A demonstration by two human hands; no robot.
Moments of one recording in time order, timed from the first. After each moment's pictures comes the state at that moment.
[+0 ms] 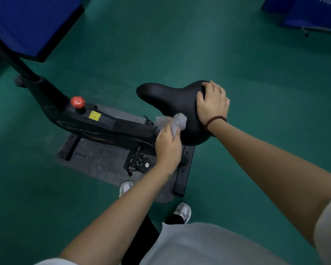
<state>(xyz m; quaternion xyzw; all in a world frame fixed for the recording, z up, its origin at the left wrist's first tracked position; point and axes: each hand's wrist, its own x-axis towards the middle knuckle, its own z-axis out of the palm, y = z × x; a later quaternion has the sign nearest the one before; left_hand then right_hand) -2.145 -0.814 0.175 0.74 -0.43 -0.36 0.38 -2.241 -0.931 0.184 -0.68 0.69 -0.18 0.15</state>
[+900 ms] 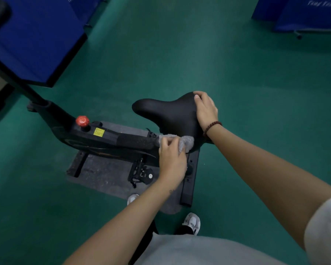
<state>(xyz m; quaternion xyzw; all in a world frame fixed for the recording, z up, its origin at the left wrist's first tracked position) -2.167 -0.799 0.197 0.73 -0.52 -0.33 0.31 -2.255 -0.933 0.197 -0.58 0.64 -0.33 0.38</state>
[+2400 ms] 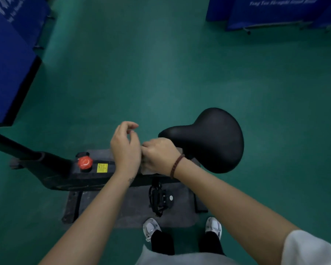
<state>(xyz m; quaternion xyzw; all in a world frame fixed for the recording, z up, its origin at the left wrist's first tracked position) -1.948 -0.918 0.230 0.68 -0.57 -0.20 0.42 -2.052 -0.914 0.201 -0.87 0.42 -0.23 0.06</state>
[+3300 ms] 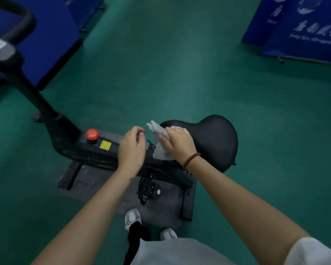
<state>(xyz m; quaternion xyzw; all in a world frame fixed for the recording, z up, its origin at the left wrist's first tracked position) -1.974 -0.854 0.222 0.74 -0.52 -0.22 0.37 -2.113 -0.897 0.213 -0.83 0.49 -0.19 0.19</state>
